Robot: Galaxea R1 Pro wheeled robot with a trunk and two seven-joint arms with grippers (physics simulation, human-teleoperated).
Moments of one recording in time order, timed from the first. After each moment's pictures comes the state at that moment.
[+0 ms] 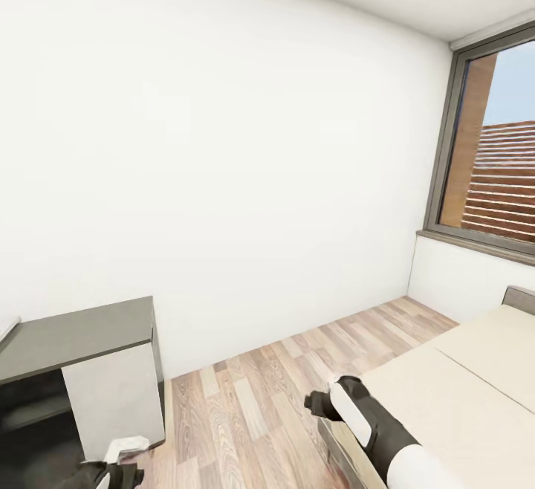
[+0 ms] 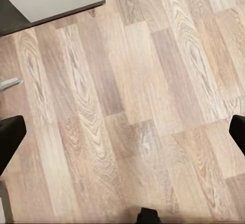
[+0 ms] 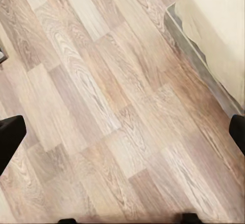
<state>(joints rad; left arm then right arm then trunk) -0.42 0.17 0.06 -0.36 0.04 0.33 -0.03 -0.56 0.03 0.35 -0.69 -0.68 0.67 -0.39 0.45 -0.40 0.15</state>
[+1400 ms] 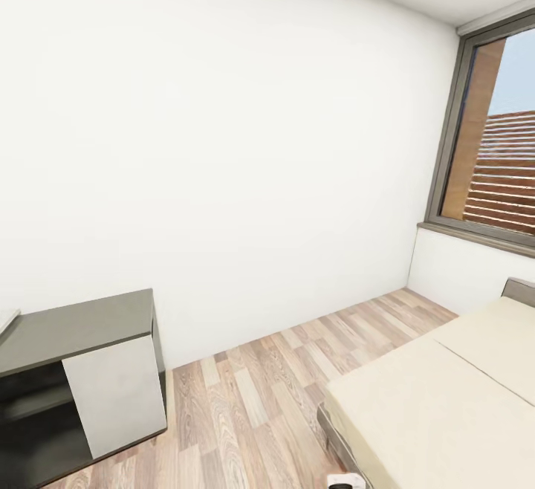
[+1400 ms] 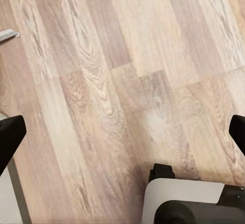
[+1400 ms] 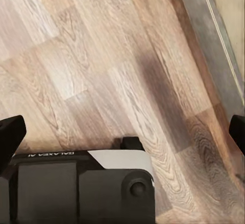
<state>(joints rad) -0.32 0.16 0.05 -0.06 0.02 -0.02 -0.02 -0.45 0.14 0.62 -0.21 -0.66 0.39 -0.39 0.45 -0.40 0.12</state>
